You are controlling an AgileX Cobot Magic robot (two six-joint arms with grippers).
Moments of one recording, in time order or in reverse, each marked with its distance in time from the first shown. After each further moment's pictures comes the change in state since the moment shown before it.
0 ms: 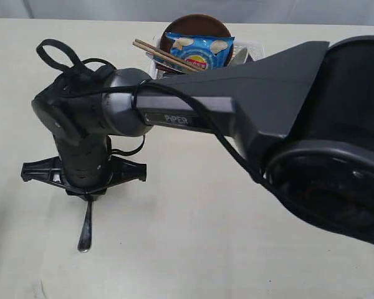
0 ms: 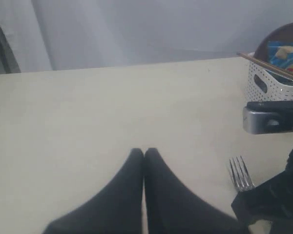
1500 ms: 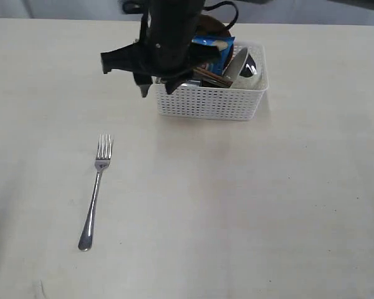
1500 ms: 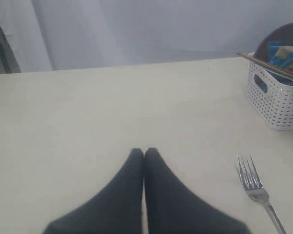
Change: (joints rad) left arm 0.000 0.000 0.000 0.000 0.000 0.000; right arm -0.351 -0.245 0.006 -0.034 0.089 -0.558
